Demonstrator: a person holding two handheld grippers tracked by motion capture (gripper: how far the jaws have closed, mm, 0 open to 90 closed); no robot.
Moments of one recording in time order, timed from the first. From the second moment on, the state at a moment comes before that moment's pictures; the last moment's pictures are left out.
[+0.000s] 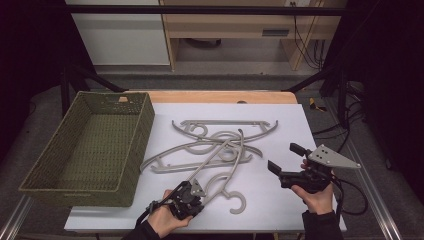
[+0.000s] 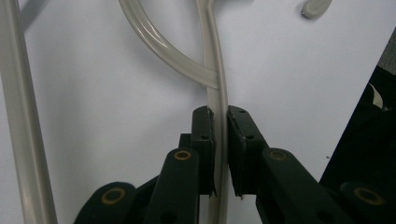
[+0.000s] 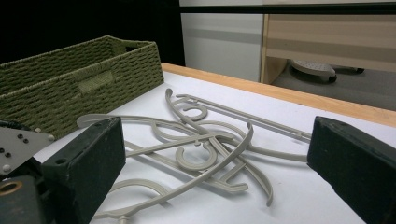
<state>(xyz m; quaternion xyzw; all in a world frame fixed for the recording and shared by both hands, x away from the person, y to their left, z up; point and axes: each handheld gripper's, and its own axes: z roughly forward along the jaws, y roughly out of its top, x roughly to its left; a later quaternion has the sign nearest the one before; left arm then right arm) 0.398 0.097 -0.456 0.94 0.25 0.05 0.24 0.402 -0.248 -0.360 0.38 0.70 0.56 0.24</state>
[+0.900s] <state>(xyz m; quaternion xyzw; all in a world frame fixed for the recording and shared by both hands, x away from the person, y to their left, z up) 0.393 0.113 -0.424 0.92 0.22 0.09 0.32 0.403 -0.249 -0.360 0.38 0.70 0.56 0.24</state>
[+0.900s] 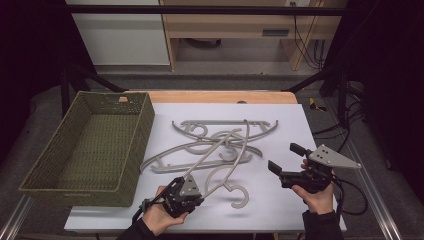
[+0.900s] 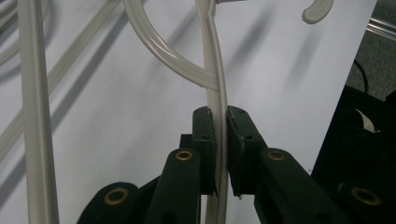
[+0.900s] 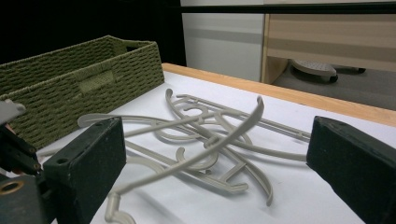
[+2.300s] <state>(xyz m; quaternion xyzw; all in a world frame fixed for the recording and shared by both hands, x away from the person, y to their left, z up) 0.410 0.223 -0.306 0.85 0.26 0.16 0.43 0.405 -0.248 -0.363 0.38 0.70 0.56 0.24</state>
